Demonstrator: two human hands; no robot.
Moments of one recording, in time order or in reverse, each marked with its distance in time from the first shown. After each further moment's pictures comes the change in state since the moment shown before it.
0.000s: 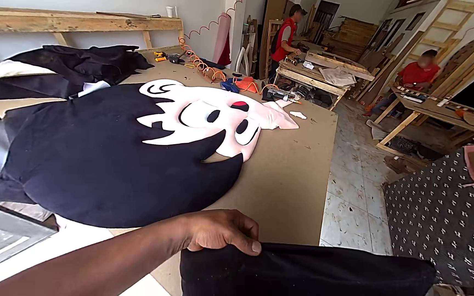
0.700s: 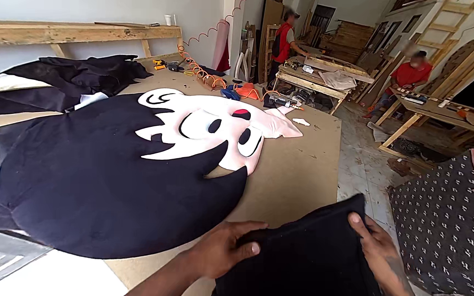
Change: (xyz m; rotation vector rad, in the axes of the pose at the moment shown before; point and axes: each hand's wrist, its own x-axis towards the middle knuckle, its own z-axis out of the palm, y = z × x) left_hand 0.031 -0.071 -0.041 0.540 0.464 0.356; right_hand 0.132 0.098 0.035 -0.143 -0.111 0.267
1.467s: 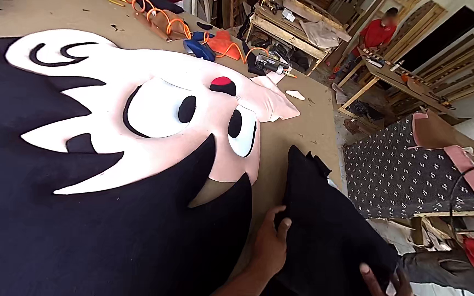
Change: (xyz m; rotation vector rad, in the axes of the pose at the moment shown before) left_hand 0.140 -0.098 0.037 -0.528 0.295 -0.394; right_hand -0.075 0.088 0.027 -0.739 0.478 0.400
